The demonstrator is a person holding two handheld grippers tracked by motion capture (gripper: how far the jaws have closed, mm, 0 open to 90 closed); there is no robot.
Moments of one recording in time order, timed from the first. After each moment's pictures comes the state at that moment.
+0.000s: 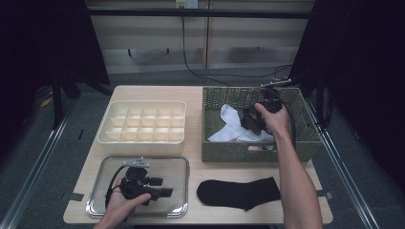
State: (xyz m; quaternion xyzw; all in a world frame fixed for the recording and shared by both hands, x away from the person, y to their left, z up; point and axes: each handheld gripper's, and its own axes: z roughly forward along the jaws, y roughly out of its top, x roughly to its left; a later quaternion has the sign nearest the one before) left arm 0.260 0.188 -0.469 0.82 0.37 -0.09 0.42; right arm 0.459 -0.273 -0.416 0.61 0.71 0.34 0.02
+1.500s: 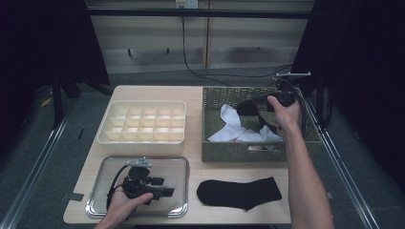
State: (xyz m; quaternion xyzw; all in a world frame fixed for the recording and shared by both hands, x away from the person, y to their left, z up) left arm 0.263 0.182 -0.473 0.83 0.37 -0.09 0.41; right arm 0.438 -0.293 -0.364 0.60 0.67 0.44 0.01
